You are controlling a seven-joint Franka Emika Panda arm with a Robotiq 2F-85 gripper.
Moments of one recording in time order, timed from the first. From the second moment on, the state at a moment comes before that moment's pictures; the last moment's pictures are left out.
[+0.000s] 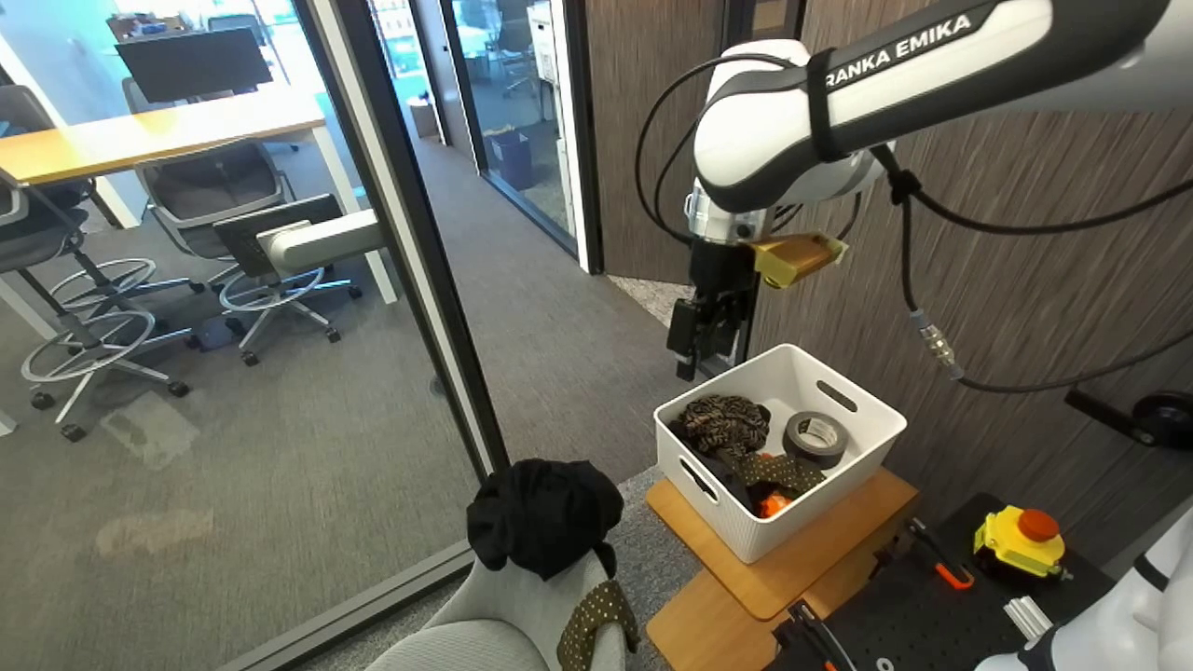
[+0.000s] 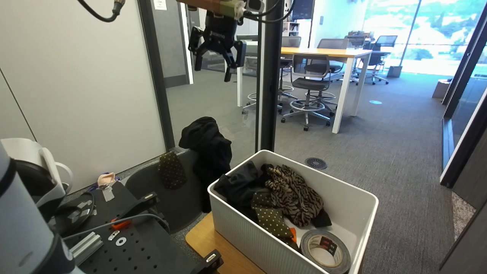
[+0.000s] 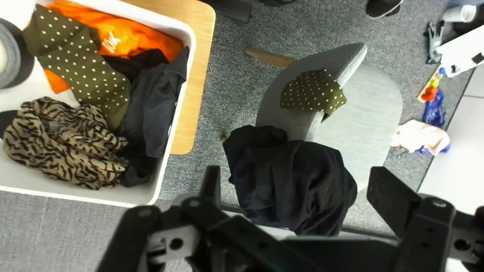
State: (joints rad) arm 0.16 -0.19 0.05 -2.29 0.24 2.00 -0.28
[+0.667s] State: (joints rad) arm 0.17 -0.06 0.08 -2.29 0.20 2.09 -0.75
